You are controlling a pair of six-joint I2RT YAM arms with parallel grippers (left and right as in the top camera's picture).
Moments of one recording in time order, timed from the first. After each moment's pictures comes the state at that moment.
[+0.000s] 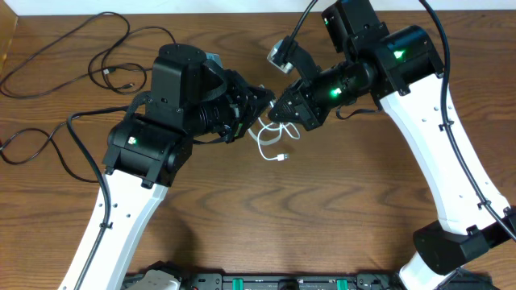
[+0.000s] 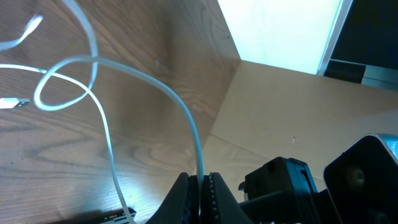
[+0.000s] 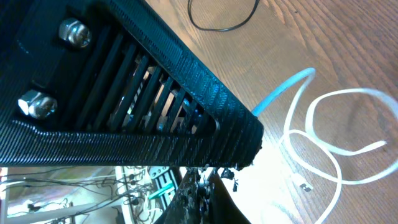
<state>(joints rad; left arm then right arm) -0.37 1.30 1.45 -0.76 0.52 -1.35 0.48 1.81 2.11 -1.45 -0.80 -0.23</state>
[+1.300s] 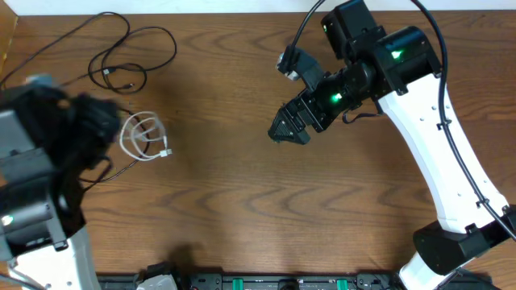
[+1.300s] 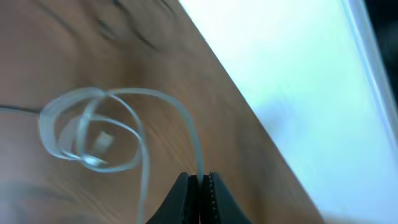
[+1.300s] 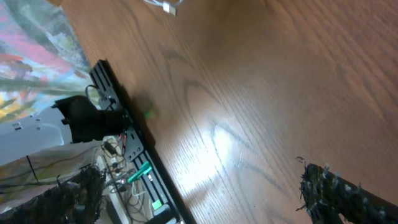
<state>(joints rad) 0.32 1.10 1.55 -1.12 0.26 -0.76 0.48 1.81 2.08 -1.52 -0.62 -0.21</state>
